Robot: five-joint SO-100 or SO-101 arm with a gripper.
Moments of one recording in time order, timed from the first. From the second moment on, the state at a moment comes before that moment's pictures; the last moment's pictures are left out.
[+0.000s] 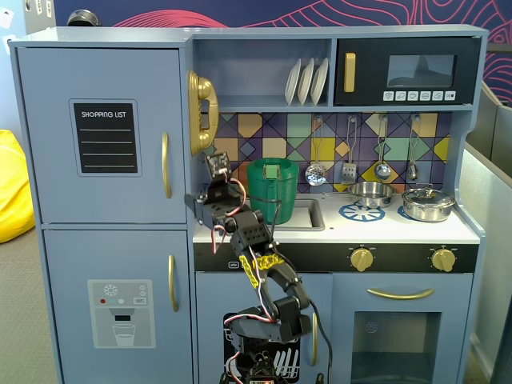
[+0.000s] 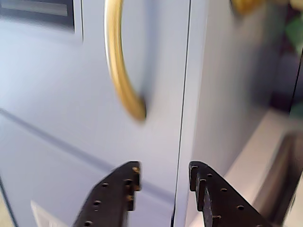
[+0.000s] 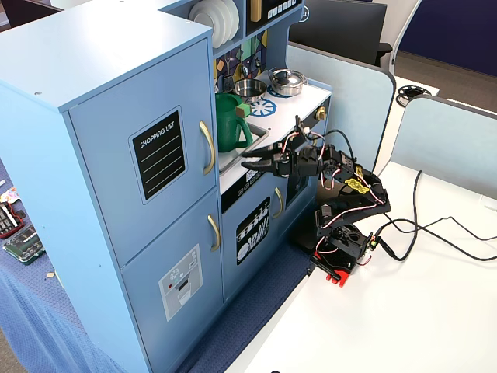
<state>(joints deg) -33.6 152.5 117.2 35.9 -95.5</state>
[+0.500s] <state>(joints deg) -40.0 142.8 110.0 23.8 -88.2</state>
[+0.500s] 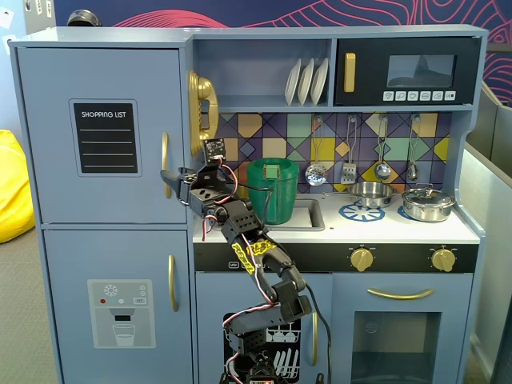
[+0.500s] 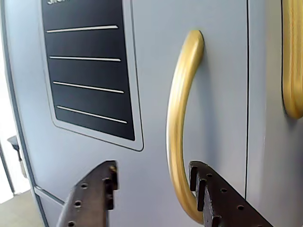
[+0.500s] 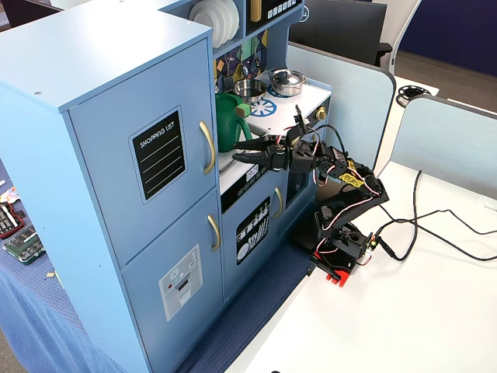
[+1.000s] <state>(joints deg) -37.5 136.3 110.0 19.7 -85.6</state>
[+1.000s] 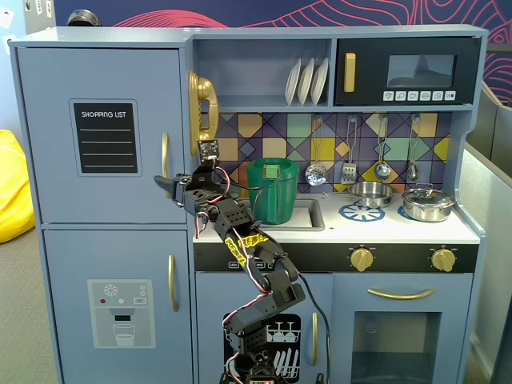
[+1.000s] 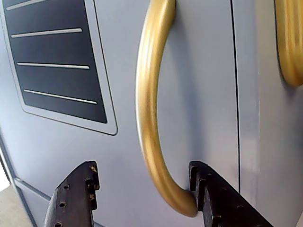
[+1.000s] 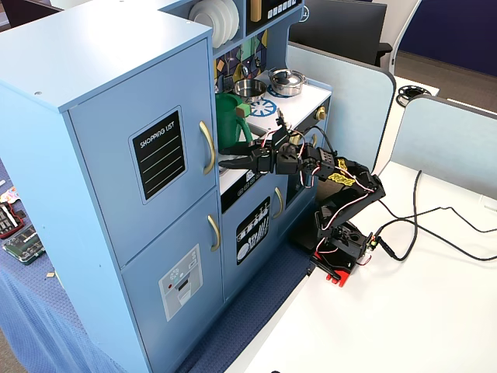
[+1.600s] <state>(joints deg) -42.9 130.1 110.0 16.5 -90.3</state>
